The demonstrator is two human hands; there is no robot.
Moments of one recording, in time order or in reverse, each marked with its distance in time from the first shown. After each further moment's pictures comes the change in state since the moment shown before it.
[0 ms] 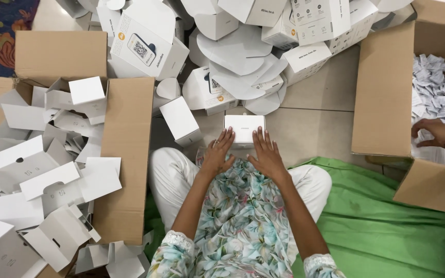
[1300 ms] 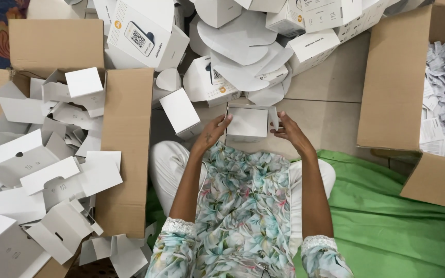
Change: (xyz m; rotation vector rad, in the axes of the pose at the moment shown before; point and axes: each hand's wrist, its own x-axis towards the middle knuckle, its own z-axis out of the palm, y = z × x) left_hand 0.049 -0.027 -0.038 -0.780 -0.005 -0.476; right_hand 0.040 0.084 -0.032 1.105 -0.079 0.400
